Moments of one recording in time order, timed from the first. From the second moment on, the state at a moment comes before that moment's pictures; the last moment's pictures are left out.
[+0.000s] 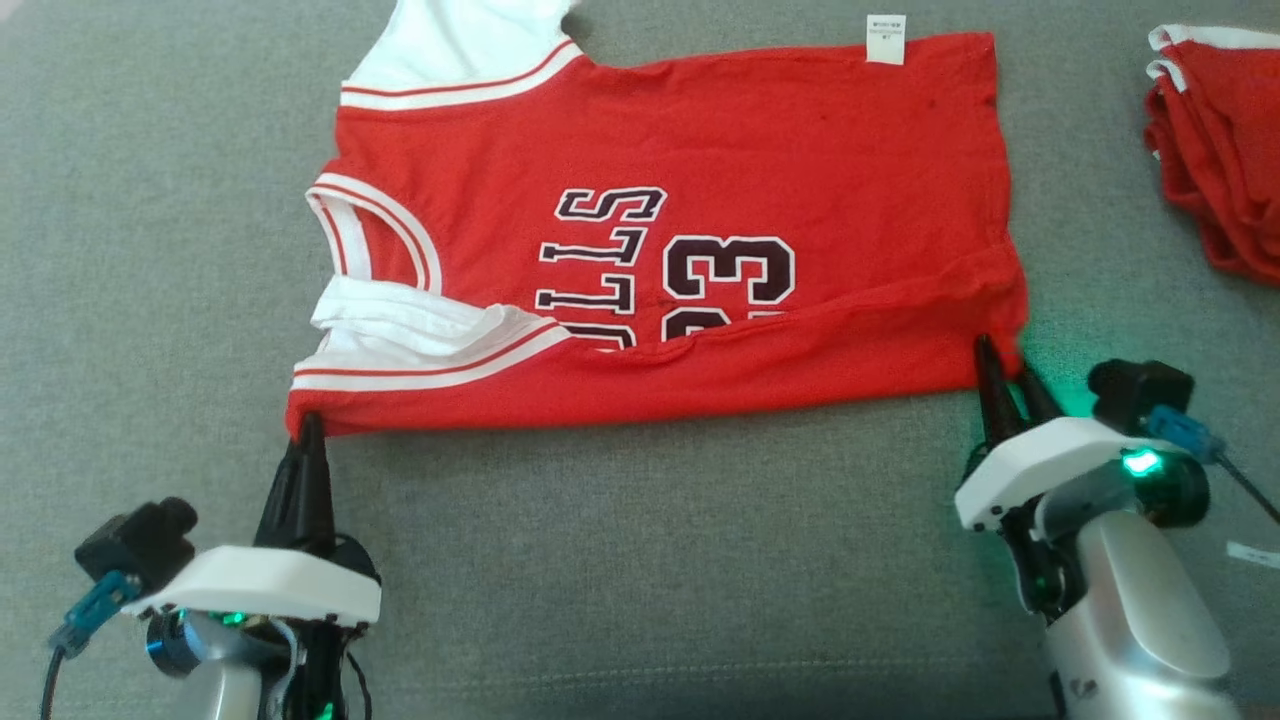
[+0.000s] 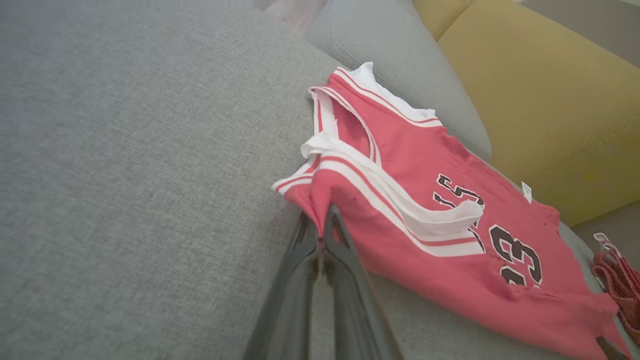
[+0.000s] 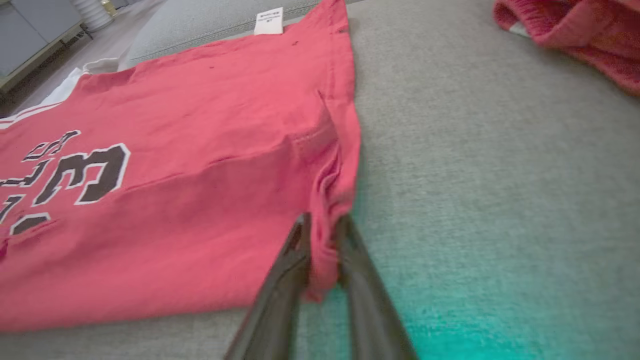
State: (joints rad) left arm -0.01 0.05 -0.06 0.13 -0.61 0.00 -0.11; right arm -0.32 -0.05 -0.01 0.55 0.22 0.12 -0.02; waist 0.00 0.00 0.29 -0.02
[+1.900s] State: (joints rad) left arm -0.42 0.43 -0.12 0.01 -0.50 -0.06 0.25; right arm -0.25 -0.05 0.10 0.06 0.23 0.12 0.14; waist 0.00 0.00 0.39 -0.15
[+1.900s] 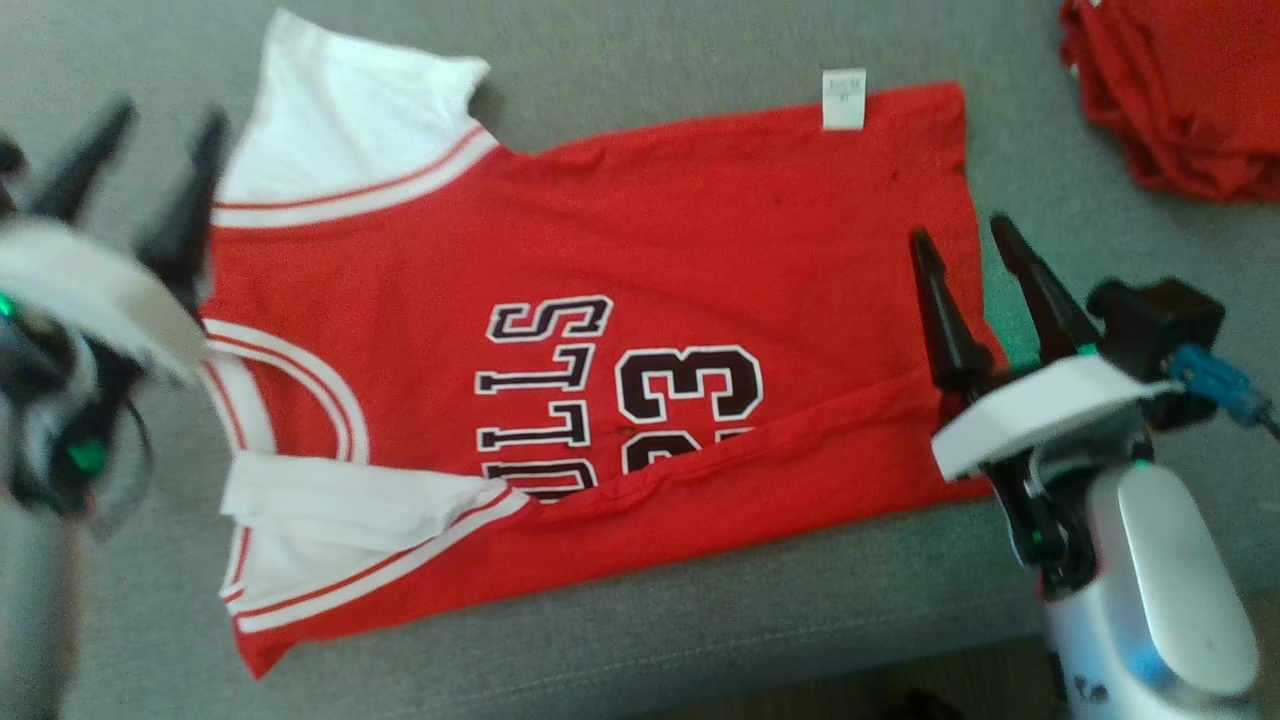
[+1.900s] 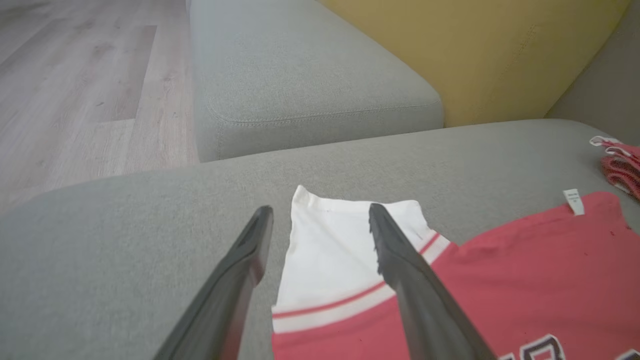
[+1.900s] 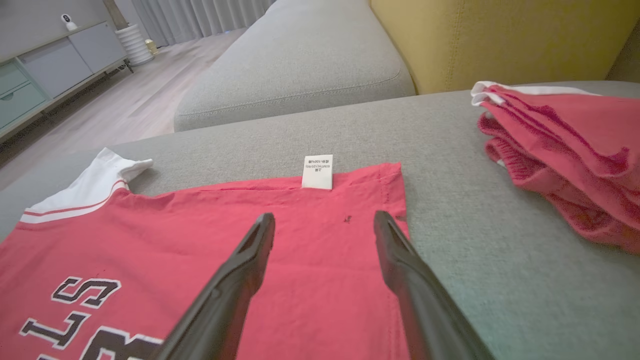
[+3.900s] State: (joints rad) left arm -0.82 0.43 -0.29 0.26 -0.57 -0.12 0.34; right arm -0.83 -0.42 0.45 0.45 0.33 0.12 0.50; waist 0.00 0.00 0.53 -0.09
